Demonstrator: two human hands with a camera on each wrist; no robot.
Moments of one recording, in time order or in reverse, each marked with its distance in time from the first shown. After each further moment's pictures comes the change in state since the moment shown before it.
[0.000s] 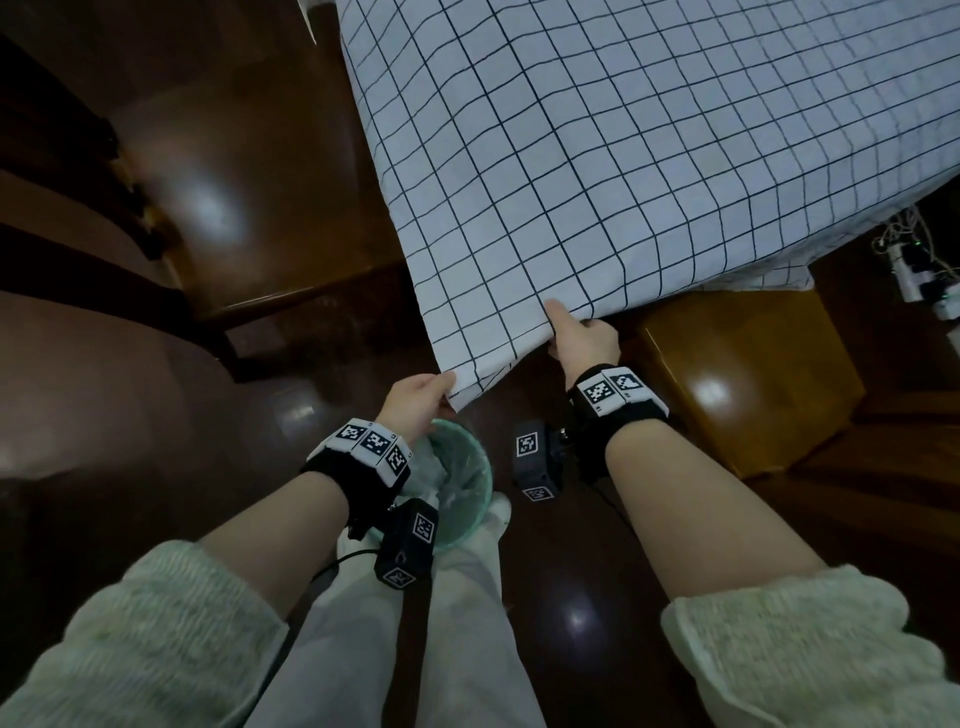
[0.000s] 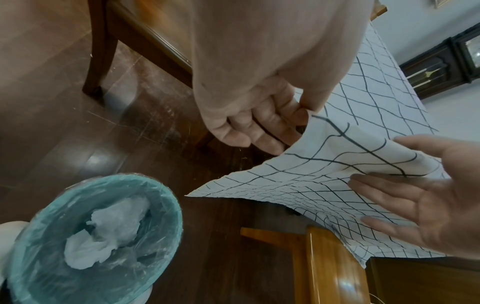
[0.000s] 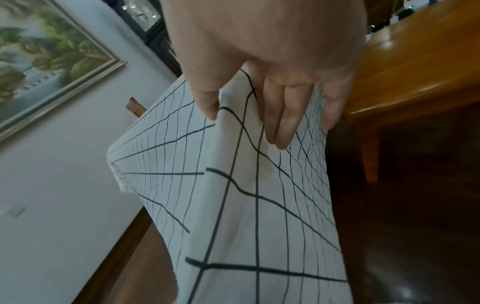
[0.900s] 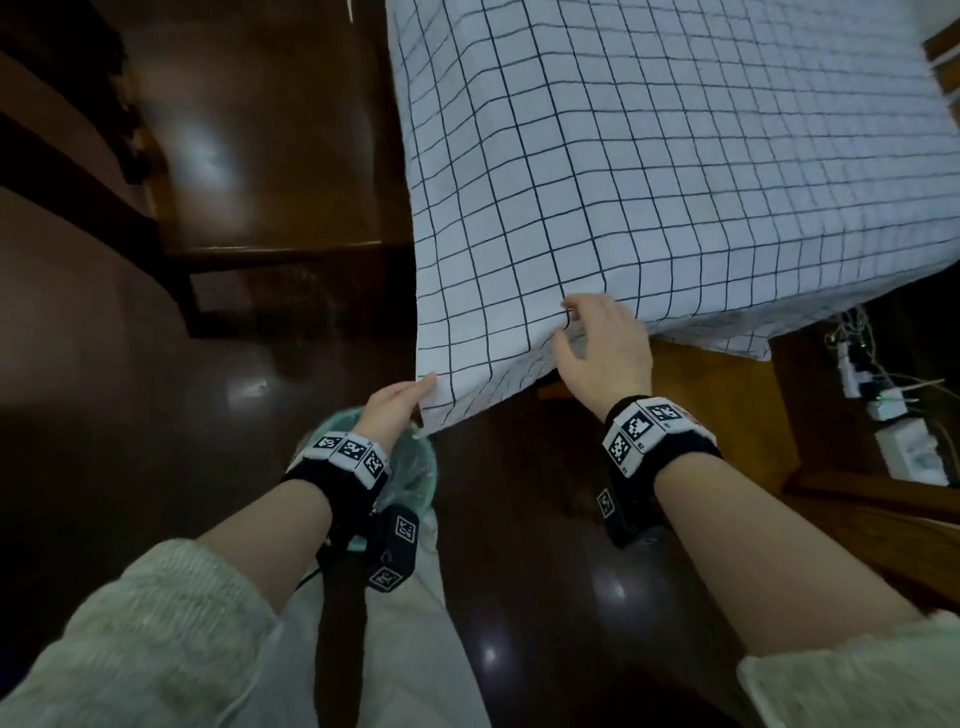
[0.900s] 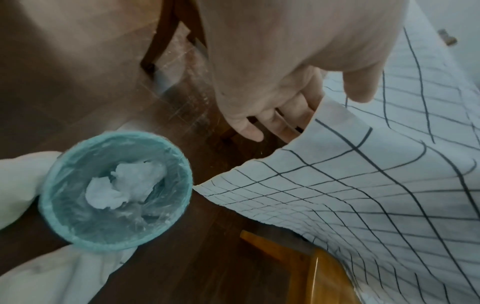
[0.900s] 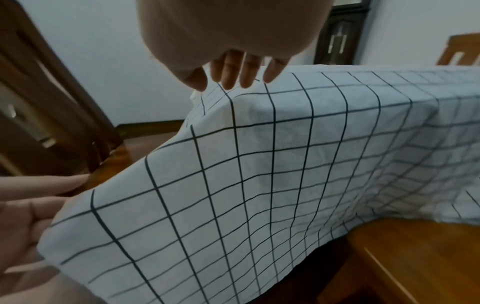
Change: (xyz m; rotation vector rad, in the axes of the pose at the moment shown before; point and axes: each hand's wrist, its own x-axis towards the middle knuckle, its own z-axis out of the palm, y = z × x) left_hand -0.008 -0.043 0.032 -0.267 0.035 -0.022; right_hand -0.006 -0.017 -0.072 -1.027 -0.031 -1.087
